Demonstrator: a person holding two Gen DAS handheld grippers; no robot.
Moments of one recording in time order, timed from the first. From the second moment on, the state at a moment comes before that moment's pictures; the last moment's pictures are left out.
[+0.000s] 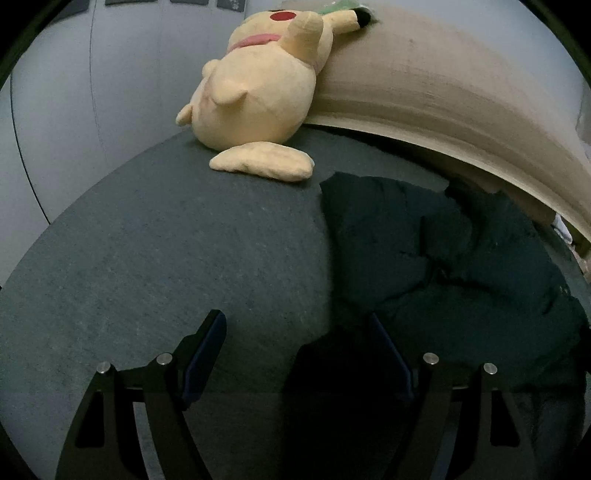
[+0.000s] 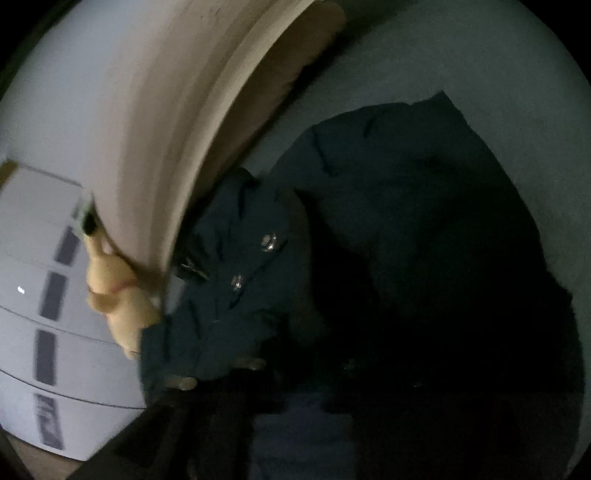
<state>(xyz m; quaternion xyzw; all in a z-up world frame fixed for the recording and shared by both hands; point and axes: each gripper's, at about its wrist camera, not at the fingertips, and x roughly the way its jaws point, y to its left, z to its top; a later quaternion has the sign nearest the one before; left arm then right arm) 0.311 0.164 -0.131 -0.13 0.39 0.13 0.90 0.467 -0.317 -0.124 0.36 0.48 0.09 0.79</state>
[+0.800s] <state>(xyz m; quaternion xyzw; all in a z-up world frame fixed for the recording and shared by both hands) 0.346 0.131 -0.154 -0.05 0.43 0.15 0.89 0.419 -0.315 -0.127 0.17 0.47 0.05 0.86</state>
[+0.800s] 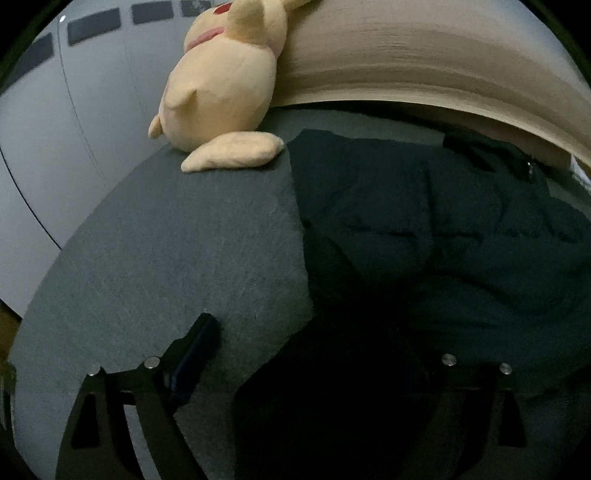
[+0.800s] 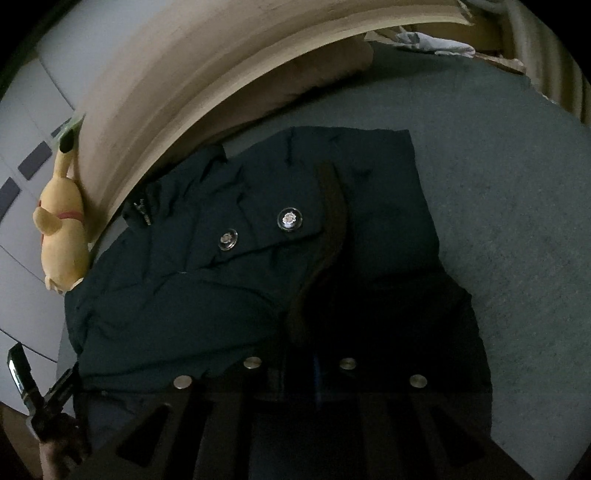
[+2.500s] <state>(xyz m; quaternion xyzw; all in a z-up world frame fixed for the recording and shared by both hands) 0.446 0.190 -0.140 -0.16 0.46 0.06 0.87 0.451 -0.216 -0.126 -0.01 0.47 0.06 0.88</state>
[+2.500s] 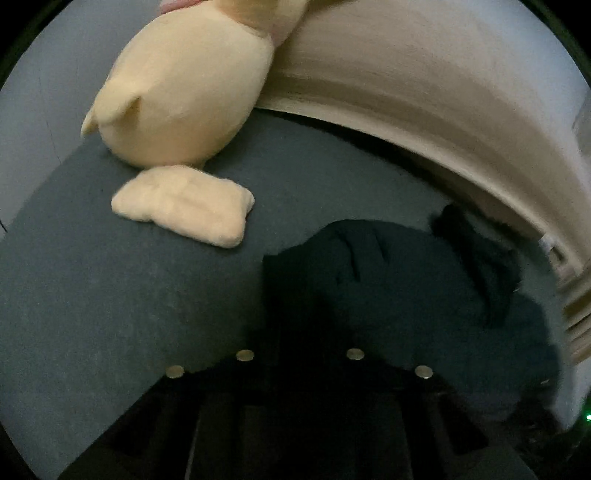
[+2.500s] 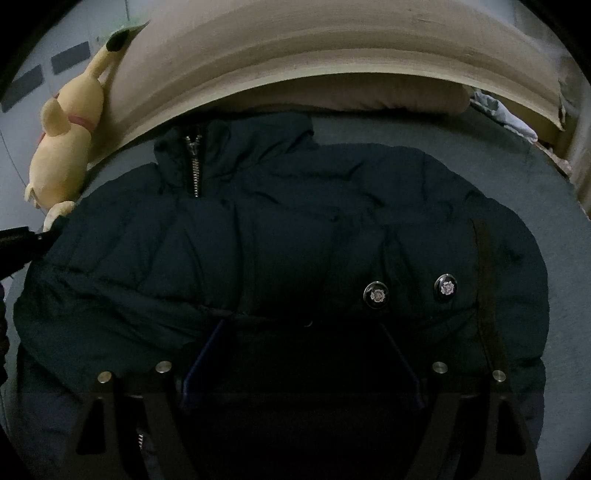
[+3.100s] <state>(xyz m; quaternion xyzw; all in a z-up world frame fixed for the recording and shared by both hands) 0.365 0.047 -0.075 0.01 0.32 0.04 0.95 0.430 -0.256 -0.076 0.09 0.44 0.12 0.89</state>
